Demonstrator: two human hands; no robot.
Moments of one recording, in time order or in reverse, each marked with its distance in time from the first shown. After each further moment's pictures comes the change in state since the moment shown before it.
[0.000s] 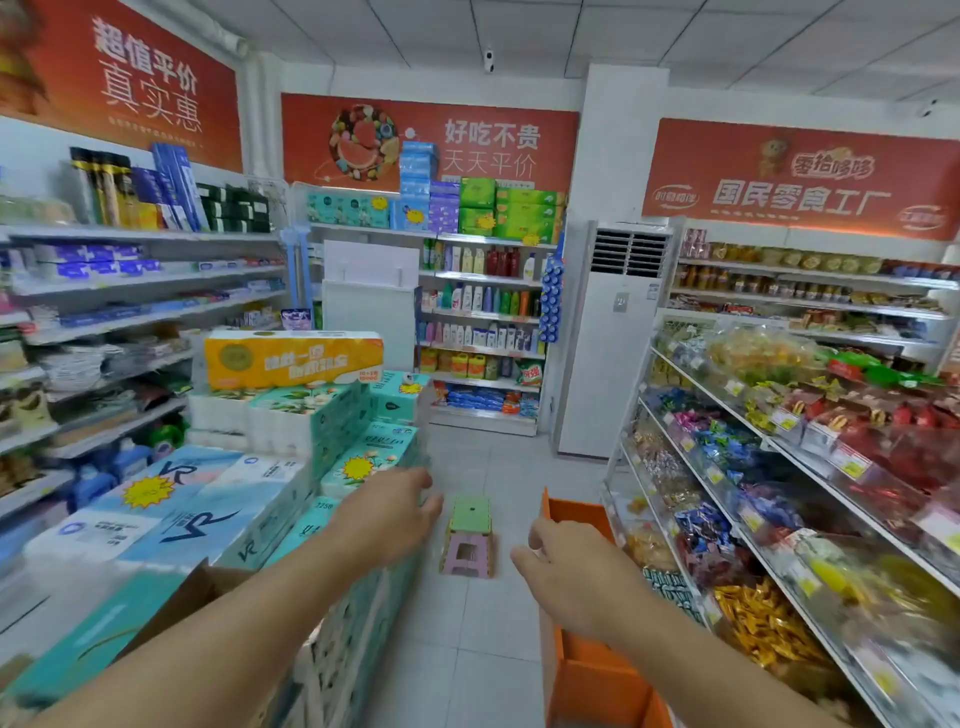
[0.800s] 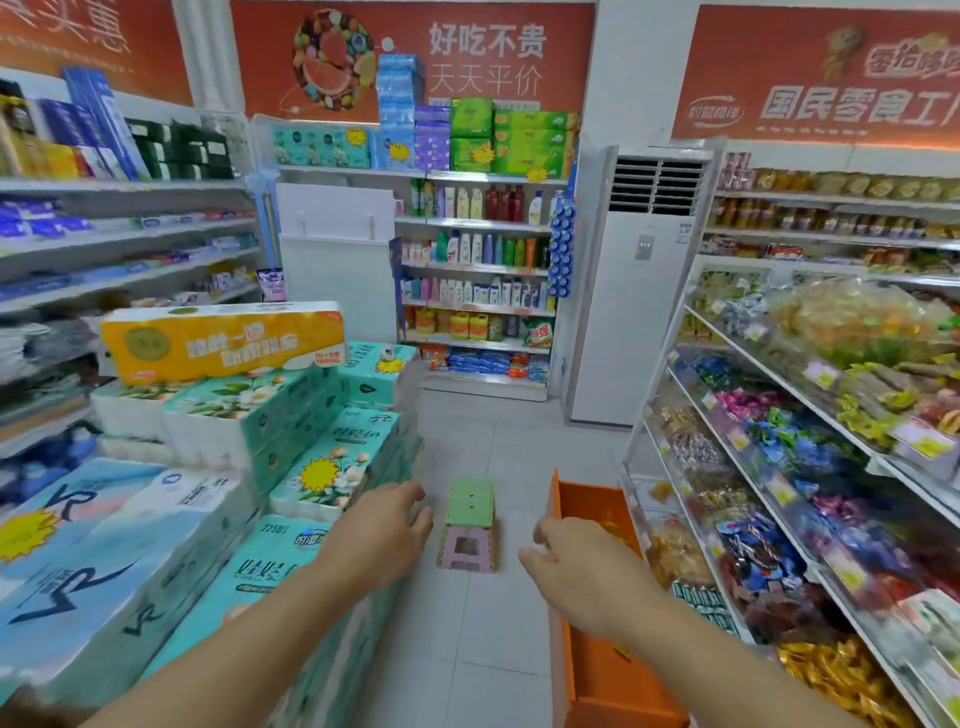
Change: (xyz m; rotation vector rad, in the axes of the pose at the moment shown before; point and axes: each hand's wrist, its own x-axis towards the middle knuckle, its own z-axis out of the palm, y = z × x) left_hand 0.277 -0.024 0.147 0.007 -0.085 -0.100; right_hand 0.297 0.154 0.032 0.031 -0.115 0.011
